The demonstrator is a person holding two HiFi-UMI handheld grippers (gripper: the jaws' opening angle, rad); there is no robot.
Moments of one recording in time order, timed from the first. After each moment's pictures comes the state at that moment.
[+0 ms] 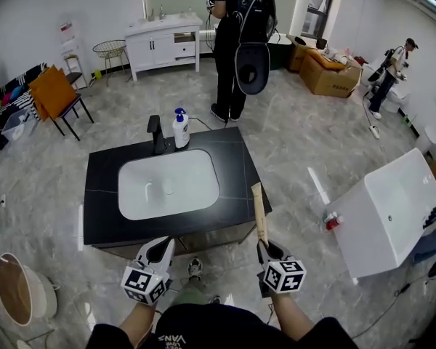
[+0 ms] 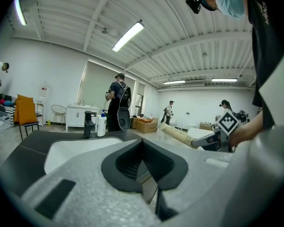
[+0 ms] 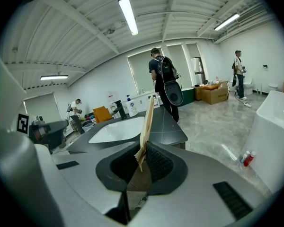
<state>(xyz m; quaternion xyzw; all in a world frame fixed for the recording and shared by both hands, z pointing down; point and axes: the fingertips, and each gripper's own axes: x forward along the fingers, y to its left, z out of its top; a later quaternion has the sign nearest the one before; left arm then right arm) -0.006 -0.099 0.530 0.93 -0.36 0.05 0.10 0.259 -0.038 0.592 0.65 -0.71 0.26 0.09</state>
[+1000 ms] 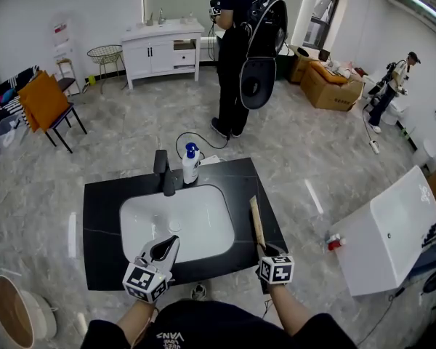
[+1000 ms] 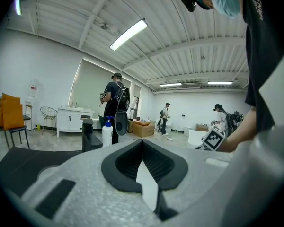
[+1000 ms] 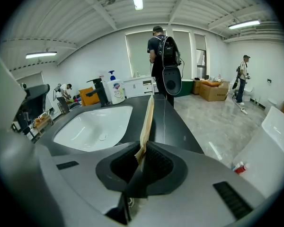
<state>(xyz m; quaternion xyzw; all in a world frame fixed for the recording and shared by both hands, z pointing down) -0.009 -0.294 0.527 0.94 -0.32 0.04 0.08 0.269 -0.232 0.672 0.66 -0.67 0.28 0.21</state>
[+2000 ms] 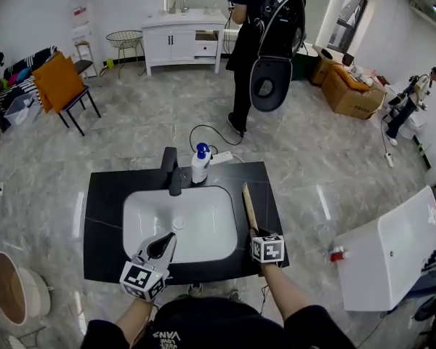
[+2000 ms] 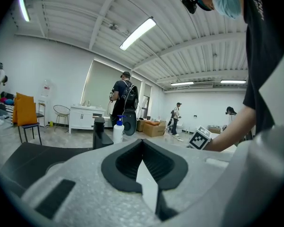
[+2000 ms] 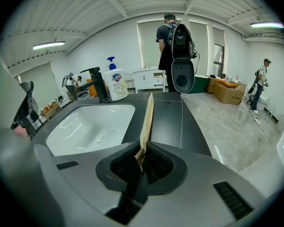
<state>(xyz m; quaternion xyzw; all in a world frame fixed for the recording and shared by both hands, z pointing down) -0.018 -0.319 0.531 0.92 -0.38 0.04 0.11 0.263 -0.340 0.692 0.60 -0.70 0.28 0.27</state>
